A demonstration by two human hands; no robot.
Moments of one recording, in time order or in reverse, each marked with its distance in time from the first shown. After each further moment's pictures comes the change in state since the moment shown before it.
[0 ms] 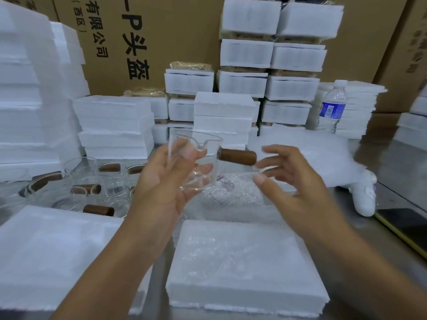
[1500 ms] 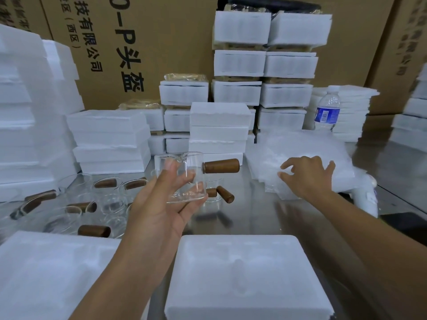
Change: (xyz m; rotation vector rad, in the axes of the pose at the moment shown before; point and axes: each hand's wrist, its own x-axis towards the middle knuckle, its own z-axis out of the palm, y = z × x) left_hand 0.000 -0.001 0.003 -0.219 0.201 -0.170; right_hand 0.076 0.114 -0.033 -1.069 0.058 0.456
